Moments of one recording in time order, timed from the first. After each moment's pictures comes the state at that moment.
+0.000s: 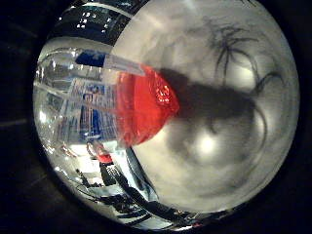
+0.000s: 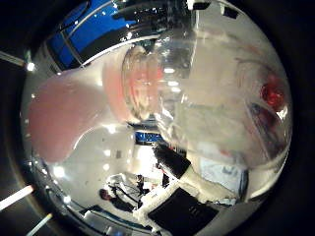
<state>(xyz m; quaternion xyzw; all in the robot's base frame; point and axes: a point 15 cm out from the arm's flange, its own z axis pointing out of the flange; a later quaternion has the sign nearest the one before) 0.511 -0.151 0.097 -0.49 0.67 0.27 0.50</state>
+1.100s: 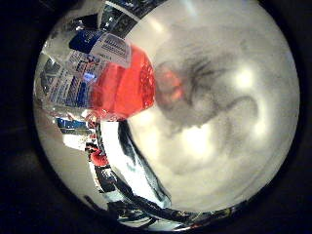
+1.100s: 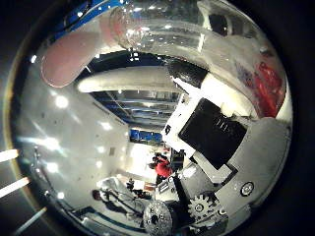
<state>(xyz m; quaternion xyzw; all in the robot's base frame) 0.522 -0.137 0.172 -0.53 0.64 0.24 0.50</state>
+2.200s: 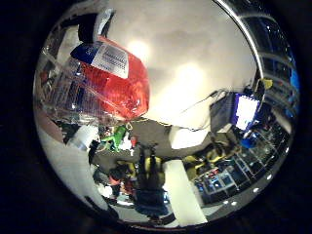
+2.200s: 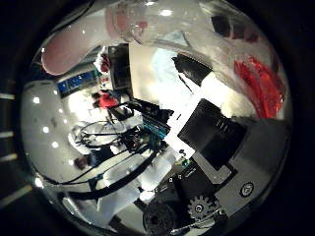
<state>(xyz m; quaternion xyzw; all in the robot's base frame) 0.393 -0.153 0.314 -0.80 0.56 0.17 -0.10</state>
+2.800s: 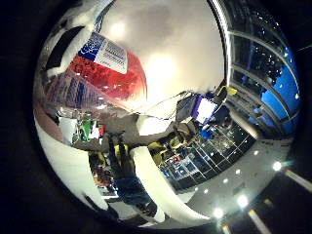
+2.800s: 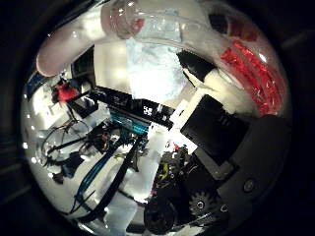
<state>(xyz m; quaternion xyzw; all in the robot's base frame) 0.380 -0.063 0.261 -0.82 0.52 0.07 -0.24</state>
